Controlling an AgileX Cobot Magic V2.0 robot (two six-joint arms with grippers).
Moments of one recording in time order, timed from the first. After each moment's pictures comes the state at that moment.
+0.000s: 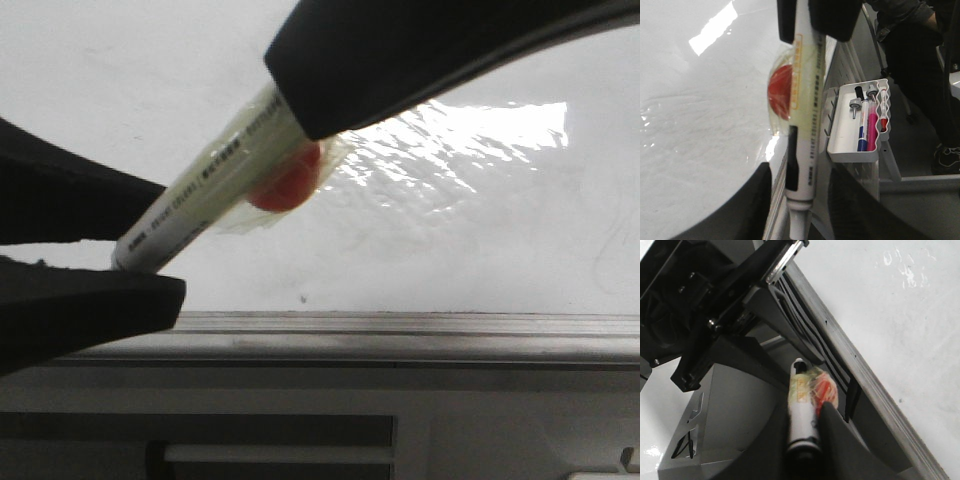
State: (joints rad) left arm -0.75 1.02 -0.22 0.85 -0.65 -0.14; right arm 1.00 0.96 -0.77 0.14 0.45 -0.08
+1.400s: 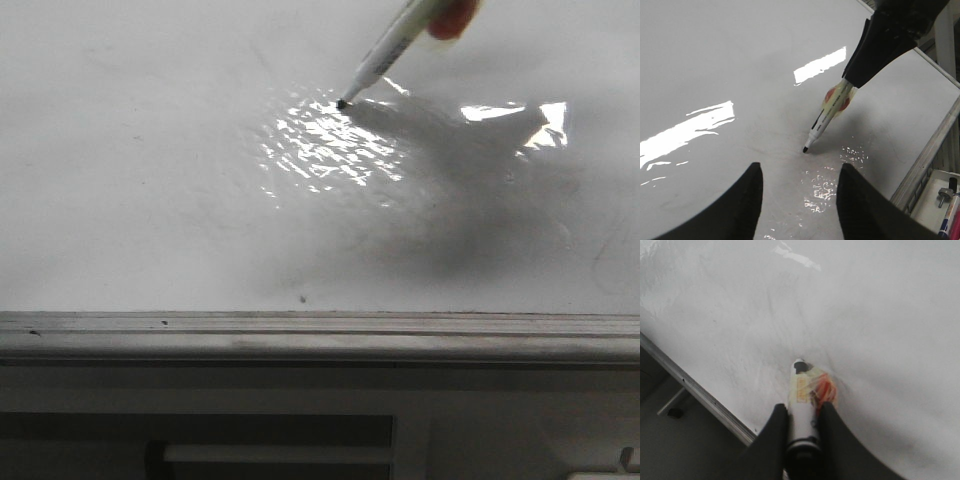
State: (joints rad) left arm -0.75 0.62 -0.22 0.43 -0.41 -0.16; right arm 0.58 1.08 -1.02 0.10 0.65 0.02
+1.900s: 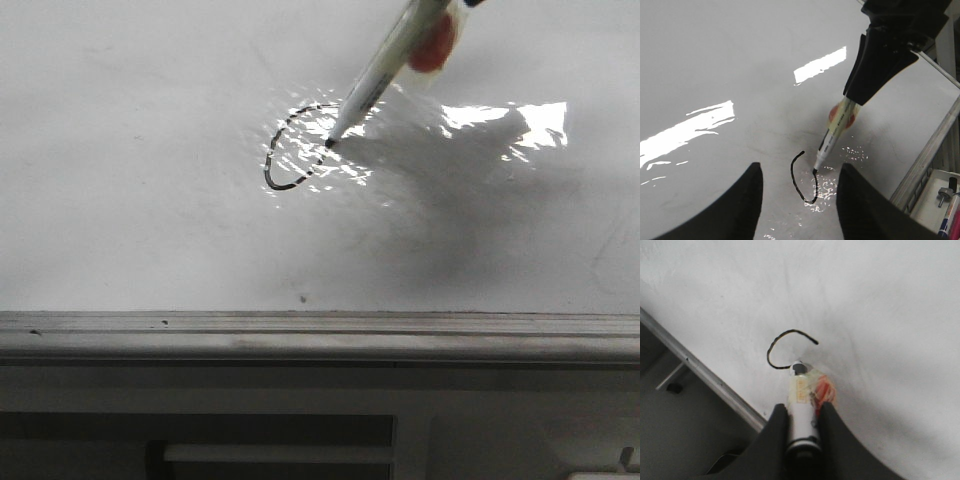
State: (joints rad) left arm -0.75 0.62 -0.22 0.43 -0.41 -0.16; right arm 0.67 1.12 -1.08 -0.03 0.74 0.14
